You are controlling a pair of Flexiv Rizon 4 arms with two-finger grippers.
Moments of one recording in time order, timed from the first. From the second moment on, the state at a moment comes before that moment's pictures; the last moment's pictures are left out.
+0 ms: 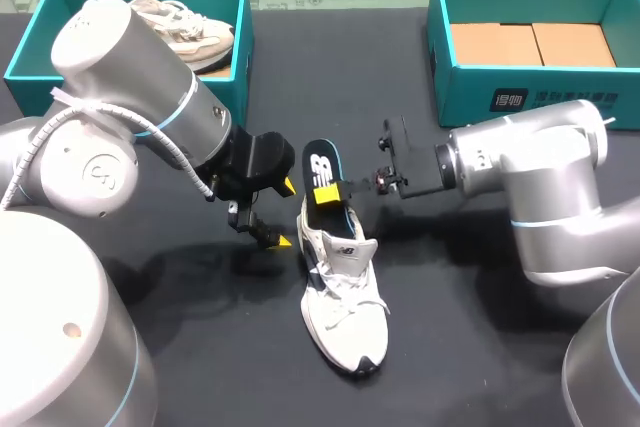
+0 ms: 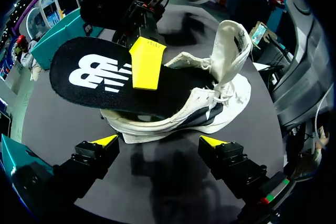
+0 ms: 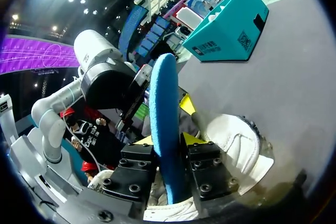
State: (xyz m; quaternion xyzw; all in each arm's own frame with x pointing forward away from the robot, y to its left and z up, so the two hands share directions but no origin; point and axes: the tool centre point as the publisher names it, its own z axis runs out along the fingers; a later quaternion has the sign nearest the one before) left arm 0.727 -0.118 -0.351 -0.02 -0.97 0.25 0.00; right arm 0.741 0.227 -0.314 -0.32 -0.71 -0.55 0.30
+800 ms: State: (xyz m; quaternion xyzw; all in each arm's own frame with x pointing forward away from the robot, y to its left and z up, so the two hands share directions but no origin) left arm 0.727 -0.118 -0.351 -0.02 -0.97 0.25 0.00; right arm 0.716 0.225 -0.351 -0.34 -0.67 -0.54 0.38
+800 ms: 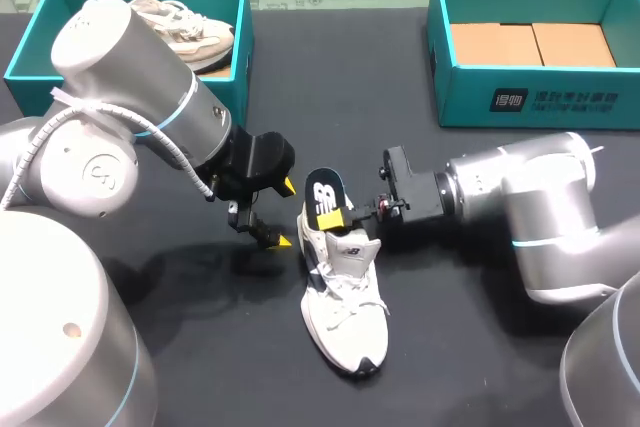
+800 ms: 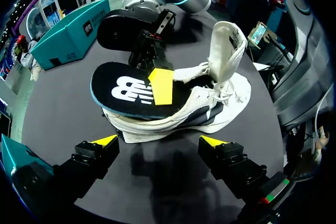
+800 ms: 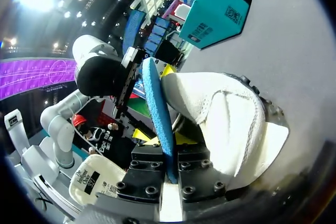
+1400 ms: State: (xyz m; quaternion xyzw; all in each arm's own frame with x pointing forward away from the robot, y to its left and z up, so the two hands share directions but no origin) left arm 0.727 -0.118 -0.351 -0.02 -0.97 0.25 0.00; right arm 0.720 0.230 -0.332 -0.33 -0.70 -0.54 0.33
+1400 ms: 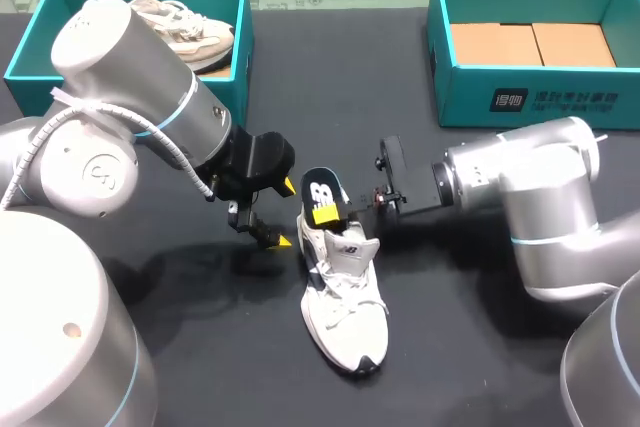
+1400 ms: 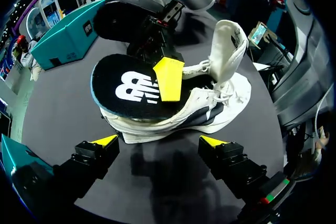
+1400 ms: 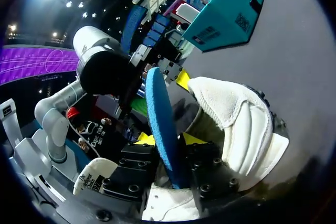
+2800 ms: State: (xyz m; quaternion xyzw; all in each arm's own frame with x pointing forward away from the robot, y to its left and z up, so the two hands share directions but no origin) left arm 0.727 -0.118 -0.351 -0.02 -0.97 0.25 0.00; right arm 0.716 0.226 -0.339 -0.35 -0.71 -0.50 0.34
